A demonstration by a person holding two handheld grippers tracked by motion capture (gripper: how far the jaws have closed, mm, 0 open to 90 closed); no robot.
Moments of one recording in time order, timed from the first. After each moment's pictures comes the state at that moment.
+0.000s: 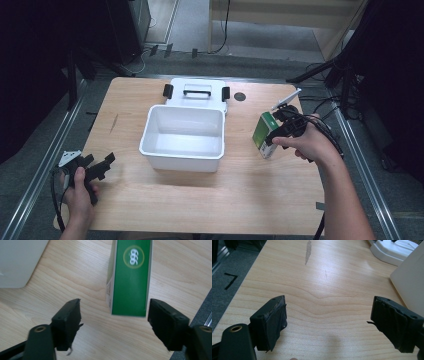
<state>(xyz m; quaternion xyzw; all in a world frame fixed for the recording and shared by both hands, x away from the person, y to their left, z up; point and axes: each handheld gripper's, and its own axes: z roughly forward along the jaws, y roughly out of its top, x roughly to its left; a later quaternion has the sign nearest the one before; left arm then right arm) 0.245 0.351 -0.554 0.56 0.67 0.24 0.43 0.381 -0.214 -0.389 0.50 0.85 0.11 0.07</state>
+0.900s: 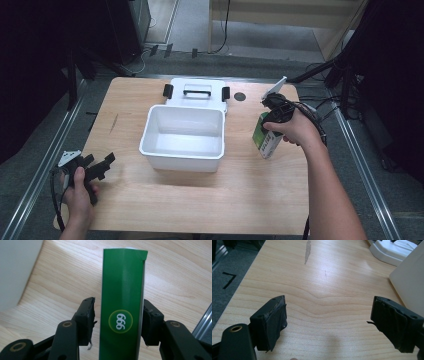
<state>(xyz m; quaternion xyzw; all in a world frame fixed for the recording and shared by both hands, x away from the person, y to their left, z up) 0.245 0.352 -0.555 0.56 0.67 0.24 0.43 0.430 -0.194 -0.402 0.52 0.85 0.07 0.06</state>
